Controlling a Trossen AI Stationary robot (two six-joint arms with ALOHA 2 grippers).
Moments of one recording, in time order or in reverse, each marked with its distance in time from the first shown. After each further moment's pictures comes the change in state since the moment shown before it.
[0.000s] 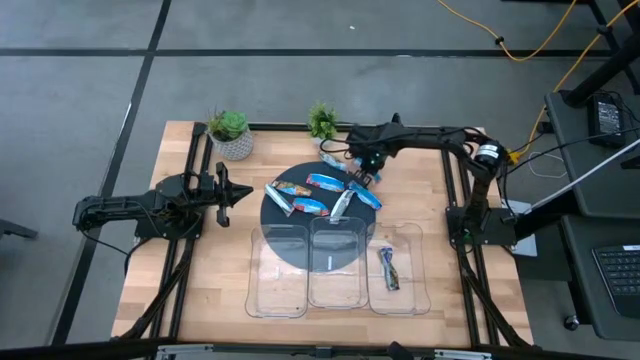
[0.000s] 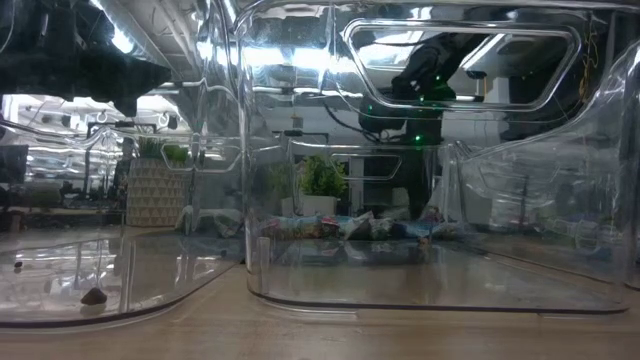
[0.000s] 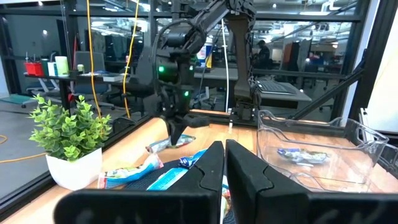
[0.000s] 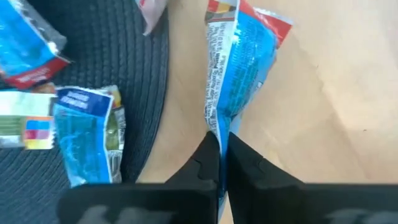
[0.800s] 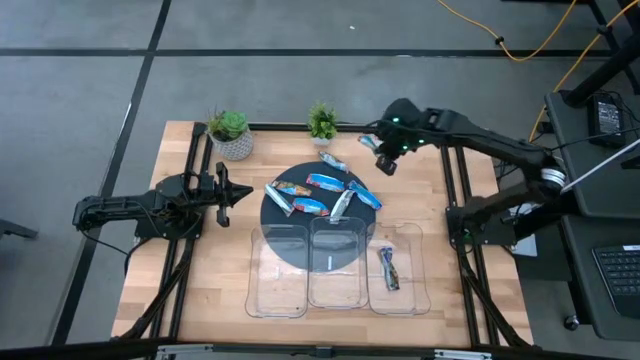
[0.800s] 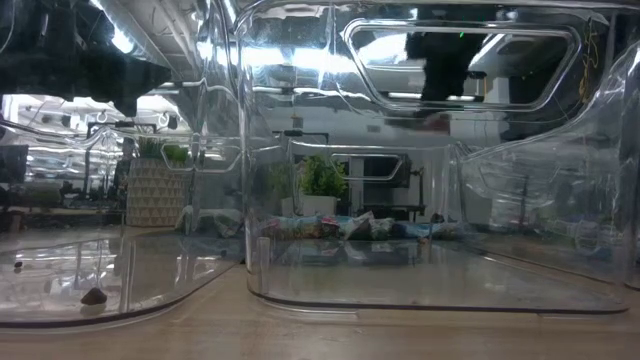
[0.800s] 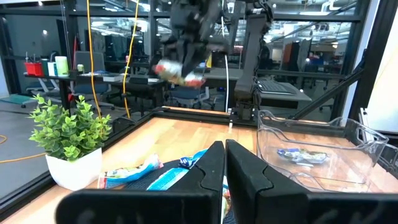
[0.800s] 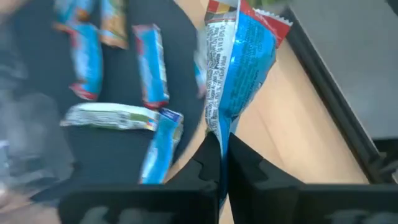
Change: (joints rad) left arm 0.000 0.000 0.000 0.000 0.000 0.000; right arm 0.000 -0.513 0.000 -0.058 -0.113 -0.159
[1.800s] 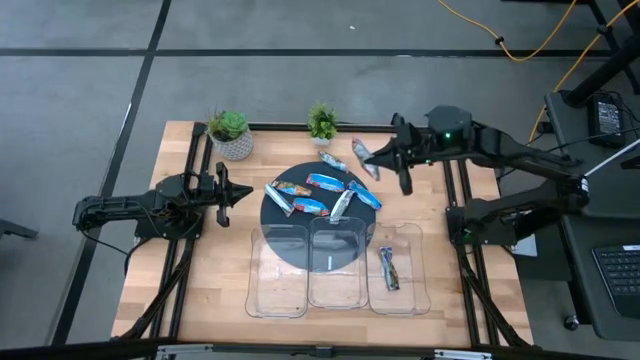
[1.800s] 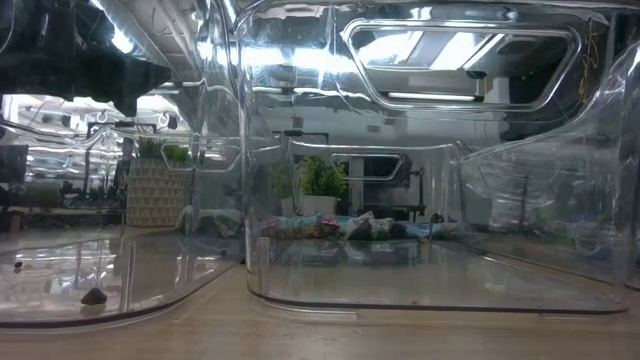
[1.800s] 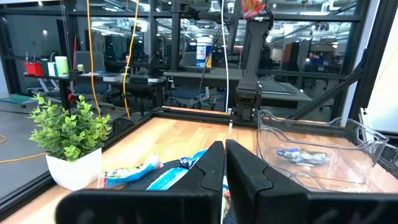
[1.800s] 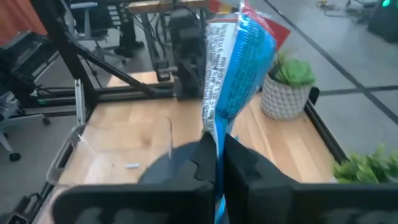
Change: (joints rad) left arm 0.000 0.000 0.000 0.000 0.000 0.000; right arm 0.320 -0.213 0.050 0.367 -0.129 0.090
